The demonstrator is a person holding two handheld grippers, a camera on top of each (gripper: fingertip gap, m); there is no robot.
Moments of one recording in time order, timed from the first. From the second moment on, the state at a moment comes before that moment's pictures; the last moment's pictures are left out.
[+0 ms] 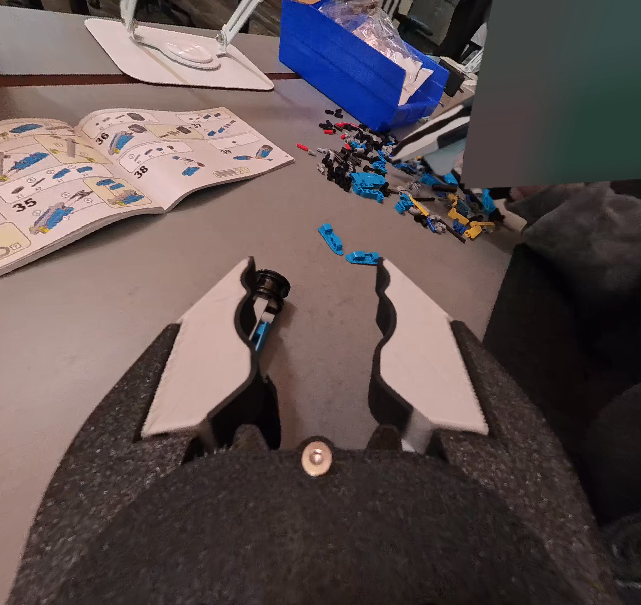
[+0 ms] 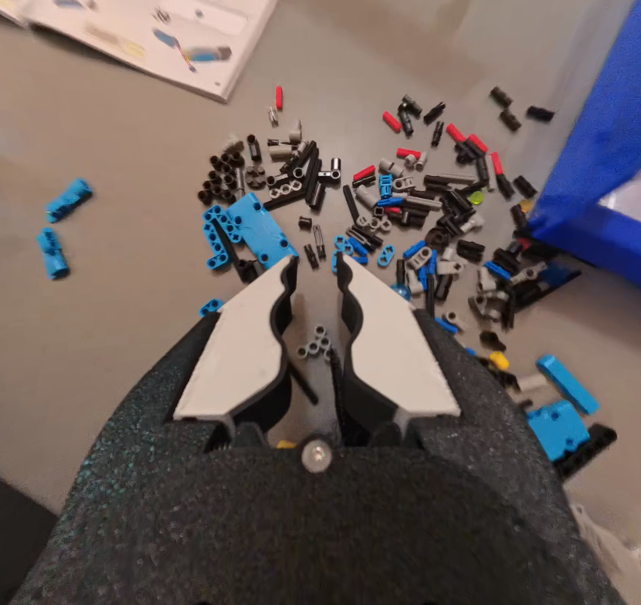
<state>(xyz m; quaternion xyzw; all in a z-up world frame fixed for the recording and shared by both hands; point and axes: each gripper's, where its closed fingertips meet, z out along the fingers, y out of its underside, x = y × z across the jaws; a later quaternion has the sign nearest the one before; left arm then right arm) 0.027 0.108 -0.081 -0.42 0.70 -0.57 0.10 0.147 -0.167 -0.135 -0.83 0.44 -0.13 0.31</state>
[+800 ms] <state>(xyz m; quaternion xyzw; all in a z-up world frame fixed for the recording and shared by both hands) 0.025 0.107 -0.080 -0.43 0.69 -0.59 0.06 0.153 -0.155 -0.161 -0.83 0.45 -0.06 0.32</state>
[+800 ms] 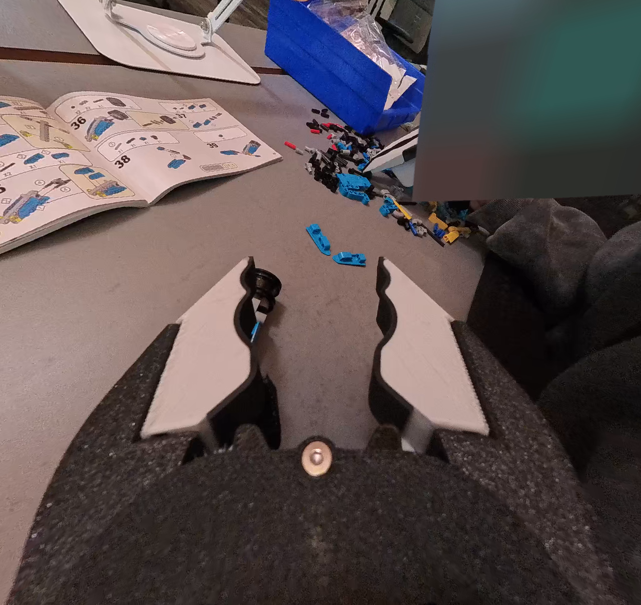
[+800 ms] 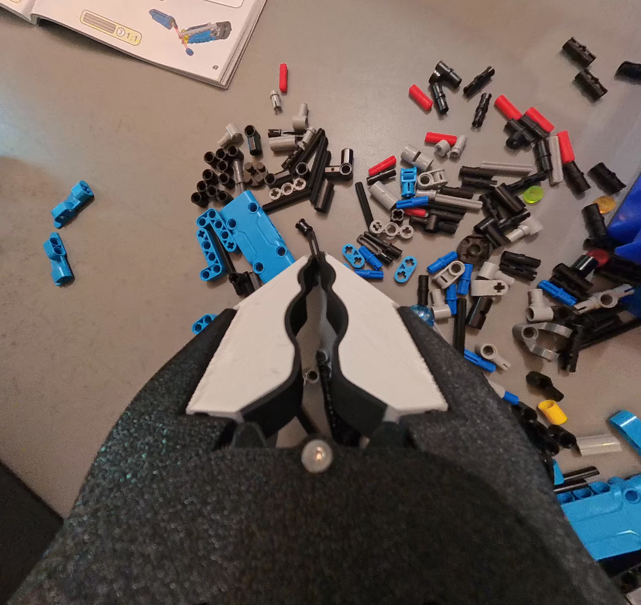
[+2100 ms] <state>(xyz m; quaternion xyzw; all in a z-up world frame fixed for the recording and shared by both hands) 0.025 0.106 -0.080 -0.43 0.69 -0.58 0.06 0.154 -0.150 -0.157 -0.85 0.43 -0.11 0.29</state>
